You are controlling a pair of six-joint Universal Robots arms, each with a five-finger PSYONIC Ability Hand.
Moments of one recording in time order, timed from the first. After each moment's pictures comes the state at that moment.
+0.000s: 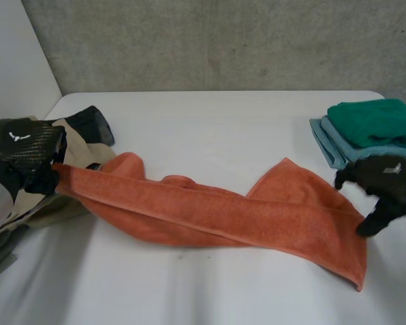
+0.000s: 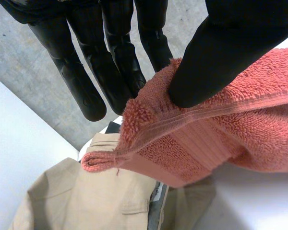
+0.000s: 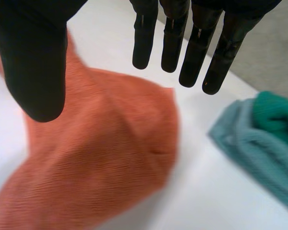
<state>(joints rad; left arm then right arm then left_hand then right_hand) 4.45 -1.41 -1.79 3.00 -1.62 3.54 1.43 -1.59 1.75 0.41 0.98 2.46 1.11 1.20 1.19 1.20 1.00 0.44 0.50 0.50 0.50 0.32</state>
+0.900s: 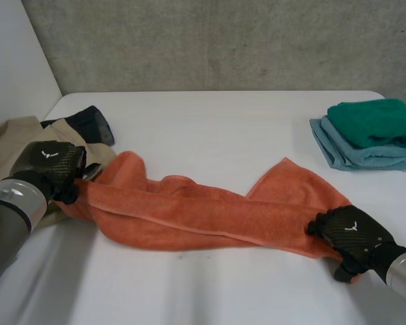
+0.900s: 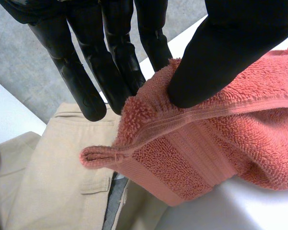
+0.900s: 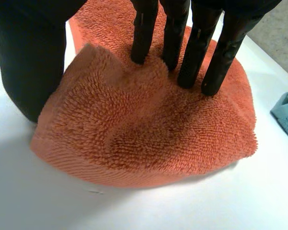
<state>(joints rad) 4.45 -1.63 -1.78 3.11 -1.62 3.51 1.43 -1.36 2.20 -0.20 0.90 2.26 1.11 1.20 1.19 1.20 1.00 0.44 0.48 0.51 0.51 0.32</state>
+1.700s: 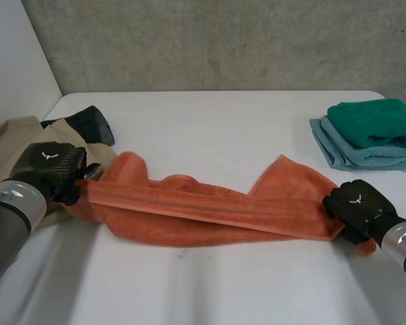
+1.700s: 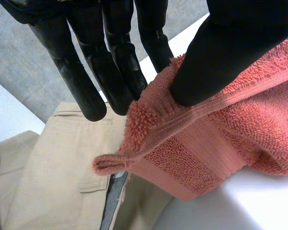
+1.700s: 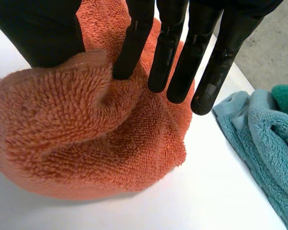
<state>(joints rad) 4.45 -1.62 -1.79 3.11 -1.61 3.51 1.50 -1.25 2.01 -0.29 1.04 2.27 1.11 1.20 1.19 1.20 1.00 0.73 0.90 0.90 0.90 0.70</state>
